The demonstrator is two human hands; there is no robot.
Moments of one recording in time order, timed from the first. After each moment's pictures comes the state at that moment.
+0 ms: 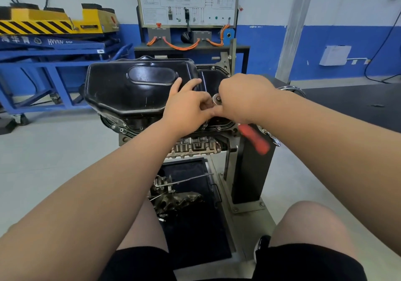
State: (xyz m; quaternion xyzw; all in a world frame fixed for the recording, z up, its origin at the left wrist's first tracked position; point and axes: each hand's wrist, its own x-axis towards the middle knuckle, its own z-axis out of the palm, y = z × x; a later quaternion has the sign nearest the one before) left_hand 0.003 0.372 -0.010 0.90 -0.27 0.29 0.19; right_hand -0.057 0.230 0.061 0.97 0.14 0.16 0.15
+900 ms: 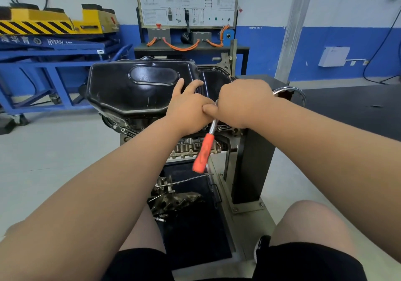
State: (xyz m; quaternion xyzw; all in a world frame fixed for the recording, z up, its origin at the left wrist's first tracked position) left_hand 0.004 0.370 -0.007 0.93 -0.26 0.24 0.07; right_hand -0.059 0.238 0.052 0.97 0.11 0.16 0.14
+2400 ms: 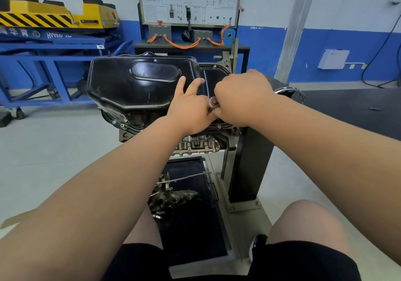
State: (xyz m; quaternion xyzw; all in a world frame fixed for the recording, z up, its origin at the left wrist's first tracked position) left_hand 0.008 0.366 -0.017 0.94 -0.25 0.24 0.01; right_hand -0.066 0.240 0.058 0.94 0.16 0.20 0.24
